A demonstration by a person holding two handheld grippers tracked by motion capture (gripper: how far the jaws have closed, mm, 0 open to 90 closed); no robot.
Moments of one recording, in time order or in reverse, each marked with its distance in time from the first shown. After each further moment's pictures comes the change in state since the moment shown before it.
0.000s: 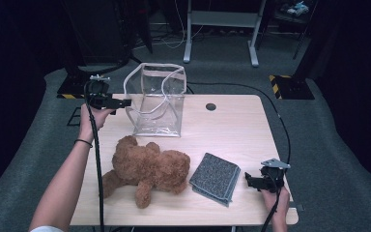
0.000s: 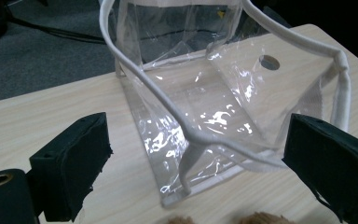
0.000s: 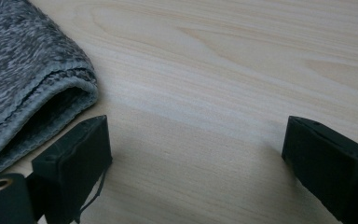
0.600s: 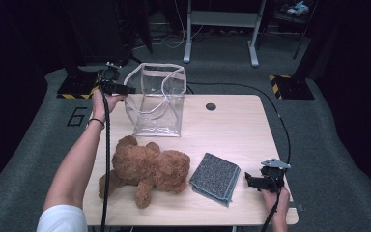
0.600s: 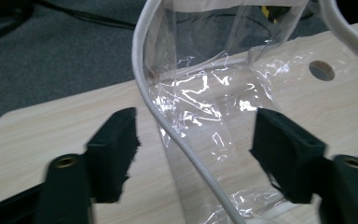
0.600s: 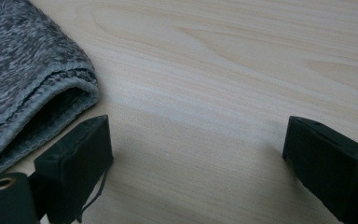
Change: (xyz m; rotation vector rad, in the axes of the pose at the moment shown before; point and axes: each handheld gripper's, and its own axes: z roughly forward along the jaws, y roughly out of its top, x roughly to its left) left arm 0.024 0.037 0.061 0.097 0.105 -0.016; right arm 0.000 0.000 0.000 -0.002 0.005 0.009
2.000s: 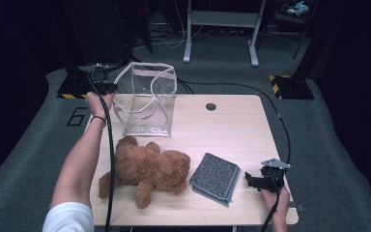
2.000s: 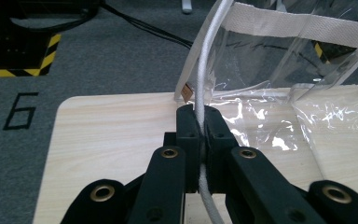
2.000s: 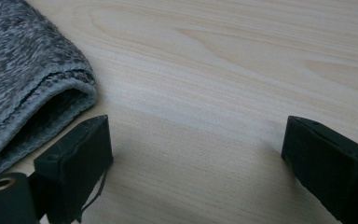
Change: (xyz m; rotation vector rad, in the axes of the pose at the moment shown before) left arm 0.034 -0.013 0.003 -0.091 0.187 -0.172; right arm 0.000 0.000 0.000 0.005 -0.007 -0.003
